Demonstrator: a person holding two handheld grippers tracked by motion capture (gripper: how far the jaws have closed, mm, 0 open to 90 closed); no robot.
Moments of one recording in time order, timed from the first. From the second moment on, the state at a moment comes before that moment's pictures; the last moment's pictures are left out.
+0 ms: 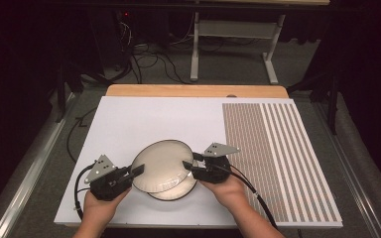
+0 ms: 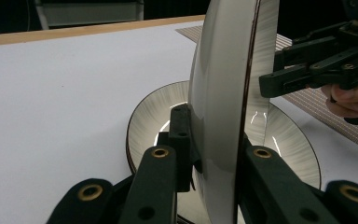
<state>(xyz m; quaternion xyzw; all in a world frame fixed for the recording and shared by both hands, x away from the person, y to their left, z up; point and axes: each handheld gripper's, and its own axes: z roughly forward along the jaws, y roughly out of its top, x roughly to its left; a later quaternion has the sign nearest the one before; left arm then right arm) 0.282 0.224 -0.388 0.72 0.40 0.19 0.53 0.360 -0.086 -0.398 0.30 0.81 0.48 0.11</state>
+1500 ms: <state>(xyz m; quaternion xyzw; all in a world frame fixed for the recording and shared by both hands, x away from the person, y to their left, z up) 0.296 0.163 -0.357 0.72 0.37 0.15 0.57 0.345 -0.159 -0.354 0.33 0.78 0.51 0.12</state>
